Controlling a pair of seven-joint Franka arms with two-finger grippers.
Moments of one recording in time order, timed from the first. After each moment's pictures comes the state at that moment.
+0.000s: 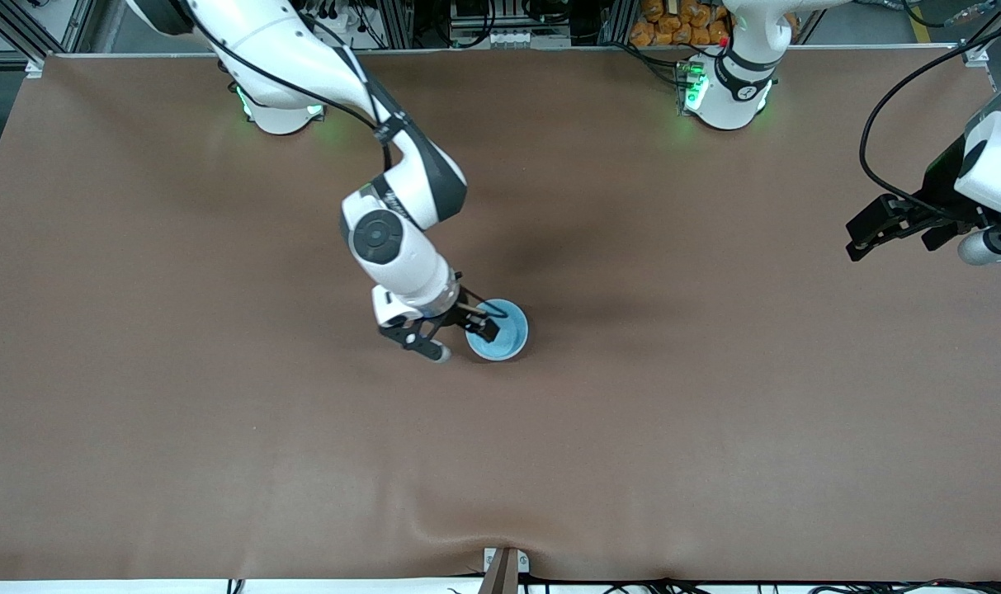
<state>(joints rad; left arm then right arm) 0.09 0.06 -0.24 -1.49 0.04 1.66 -0.29 0.58 0.61 0.01 -1.56 0.21 2.34 0.95</state>
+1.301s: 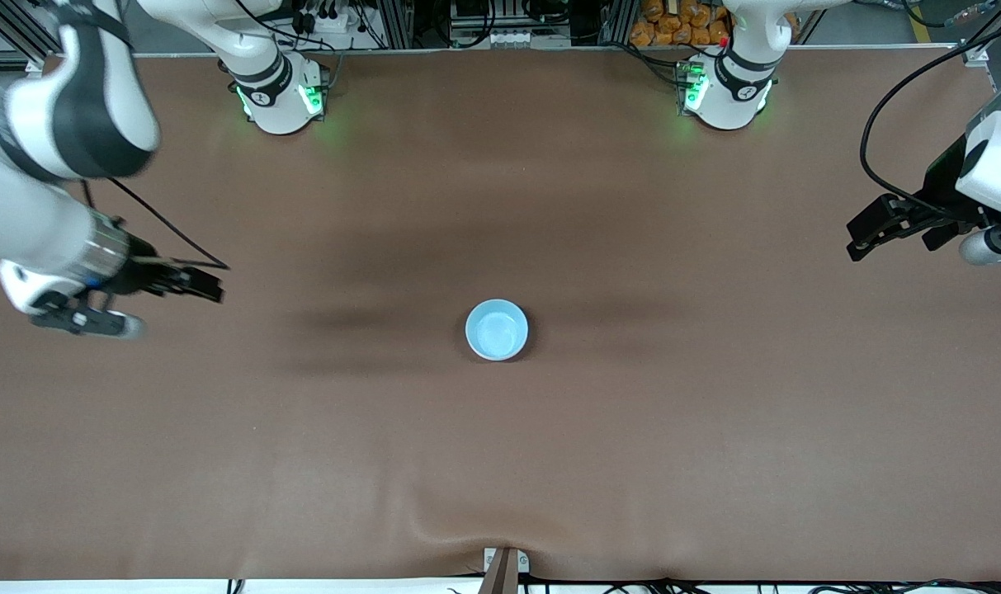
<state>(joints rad) 0.09 0.06 -0.24 -1.48 0.04 1.66 -0.29 0.07 0.11 -0.02 -1.71 0.09 1.76 0.17</state>
